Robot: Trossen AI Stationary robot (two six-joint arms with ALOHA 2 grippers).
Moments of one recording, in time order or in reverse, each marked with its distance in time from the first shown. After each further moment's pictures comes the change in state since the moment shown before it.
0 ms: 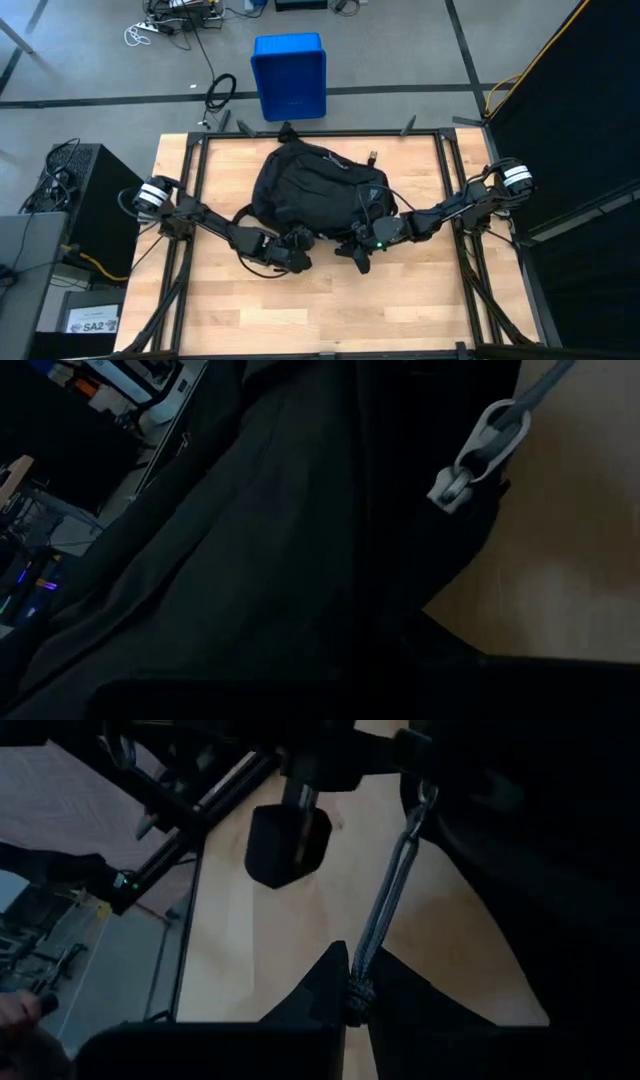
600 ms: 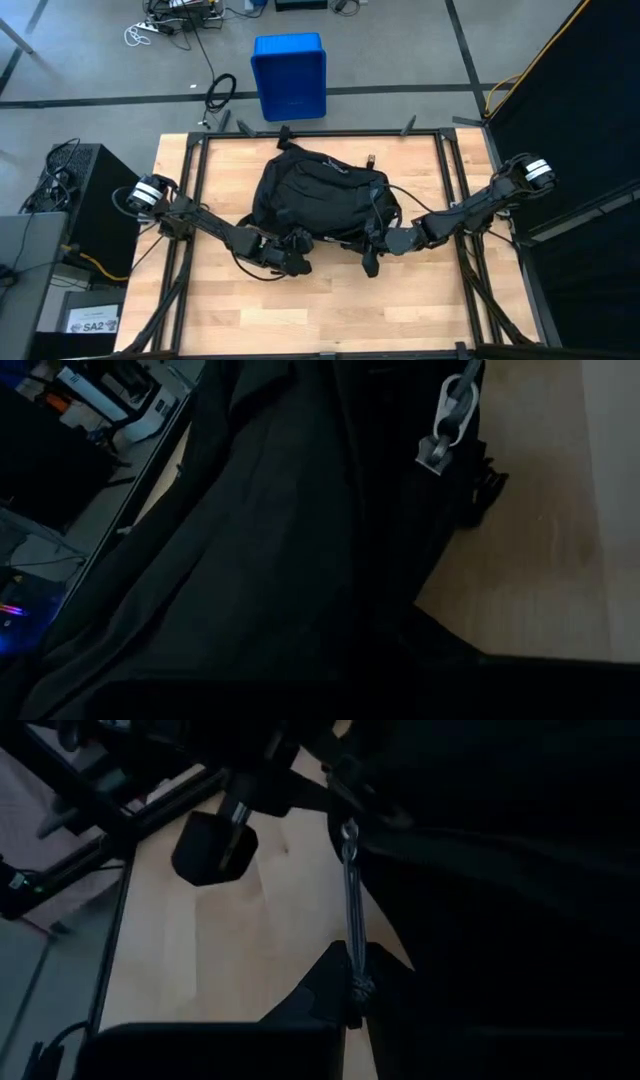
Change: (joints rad) left arm -0.027 -0.039 0.003 -0.002 0.047 -0.006; right arm 0.152 -0.196 0.031 -0.344 0.349 -0.065
